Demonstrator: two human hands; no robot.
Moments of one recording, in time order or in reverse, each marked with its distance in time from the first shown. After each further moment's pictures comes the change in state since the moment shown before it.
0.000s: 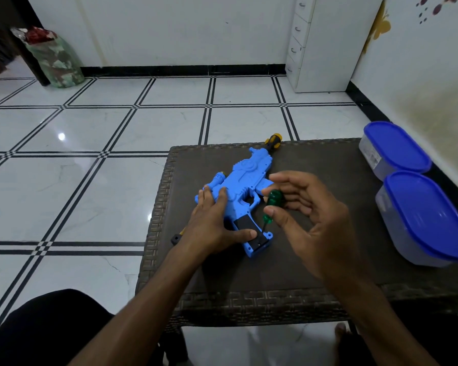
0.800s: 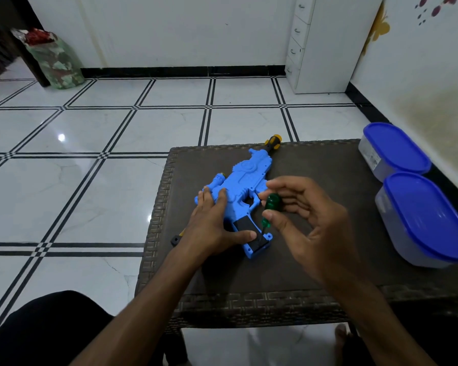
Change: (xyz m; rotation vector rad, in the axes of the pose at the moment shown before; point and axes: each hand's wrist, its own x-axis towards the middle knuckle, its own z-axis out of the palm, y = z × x) left_hand 0.000 0.000 0.000 0.003 -0.004 0.000; right_hand -0.001 -0.002 0.000 0.004 -0.012 -0.011
